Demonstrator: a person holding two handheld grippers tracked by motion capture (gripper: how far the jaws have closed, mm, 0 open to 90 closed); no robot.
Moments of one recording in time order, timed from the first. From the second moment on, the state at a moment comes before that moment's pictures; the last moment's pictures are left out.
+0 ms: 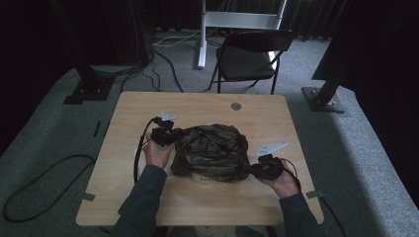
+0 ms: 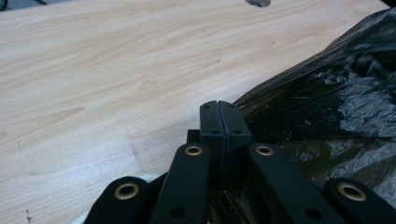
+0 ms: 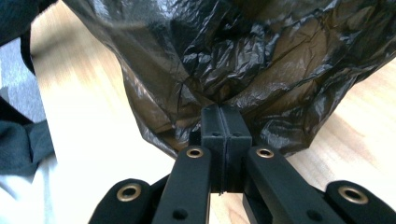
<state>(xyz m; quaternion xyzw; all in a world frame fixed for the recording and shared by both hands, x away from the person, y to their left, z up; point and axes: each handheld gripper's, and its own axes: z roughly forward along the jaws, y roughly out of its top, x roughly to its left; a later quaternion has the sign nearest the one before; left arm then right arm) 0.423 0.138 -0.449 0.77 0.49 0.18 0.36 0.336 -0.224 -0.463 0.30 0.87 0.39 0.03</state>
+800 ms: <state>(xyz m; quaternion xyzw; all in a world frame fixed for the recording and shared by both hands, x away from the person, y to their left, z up) 0.392 0.155 -0.419 0.77 0.43 0.17 0.45 0.328 -0.242 -0.439 0.30 0.83 0.47 0.07</state>
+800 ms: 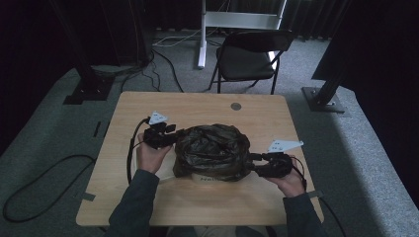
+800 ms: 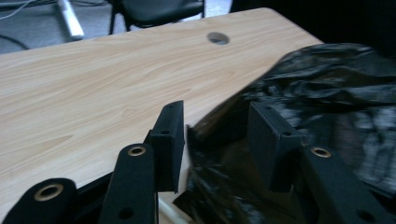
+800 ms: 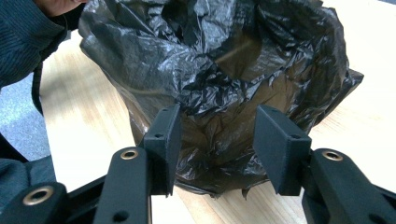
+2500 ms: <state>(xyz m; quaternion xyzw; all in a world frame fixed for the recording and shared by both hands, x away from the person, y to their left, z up) 0.380 0.096 -0.379 0.85 0.28 0.12 0.43 0.329 -0.238 -0.450 0.29 0.85 0.44 0.07</state>
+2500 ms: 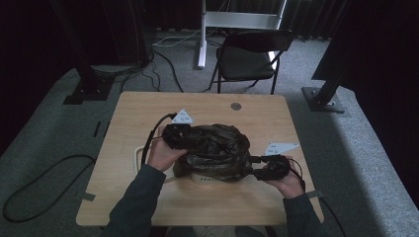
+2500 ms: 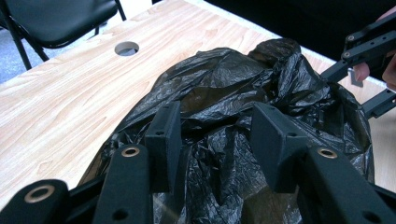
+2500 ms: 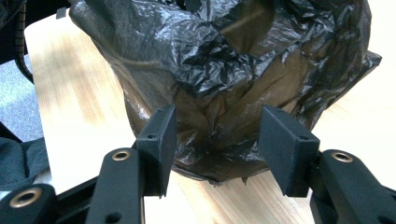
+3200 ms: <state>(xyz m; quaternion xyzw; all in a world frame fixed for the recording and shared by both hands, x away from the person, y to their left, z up) 0.386 0.070 -0.390 0.89 0.25 0.11 0.37 0.329 -0.236 -0.454 0.28 0.85 0.43 0.07</state>
